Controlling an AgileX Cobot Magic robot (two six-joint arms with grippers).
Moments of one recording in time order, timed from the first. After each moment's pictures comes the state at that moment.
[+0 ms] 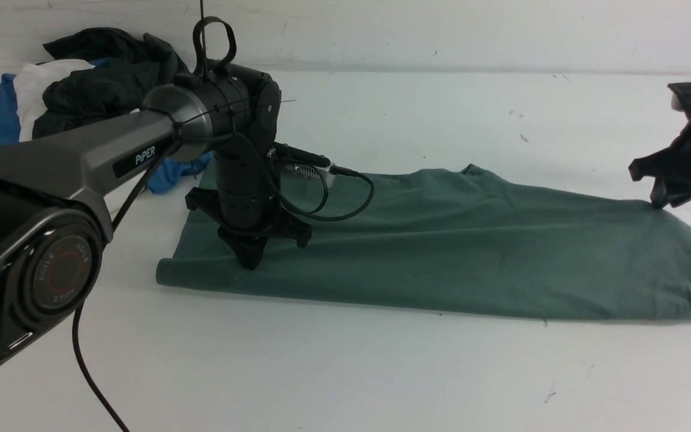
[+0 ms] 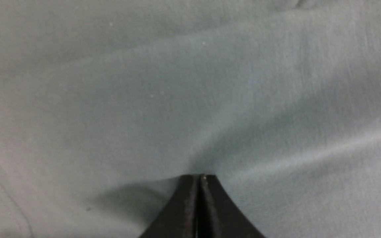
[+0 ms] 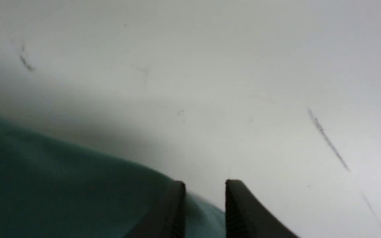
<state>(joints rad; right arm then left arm) -0.15 2.21 -1.84 -0.01 1.03 -0.18 -0.35 2.28 -1.89 0.04 1.23 -0.02</state>
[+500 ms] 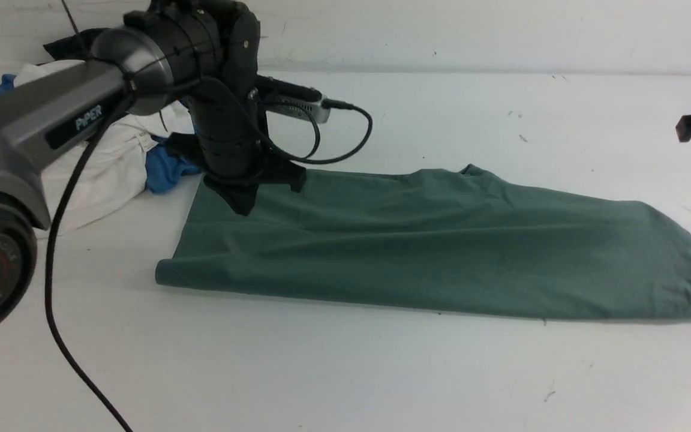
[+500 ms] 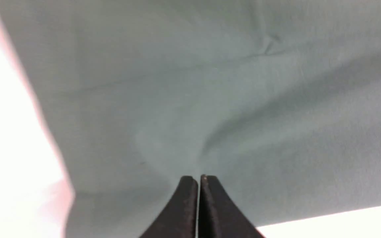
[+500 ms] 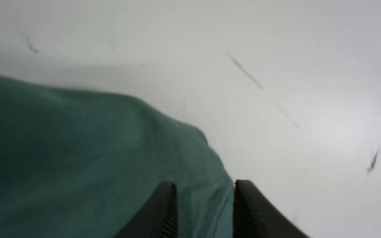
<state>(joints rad) -0.15 1.99 -1.78 -0.07 1.23 -0.05 -0.34 2.11 -1.91 0.06 1.23 -0.08</state>
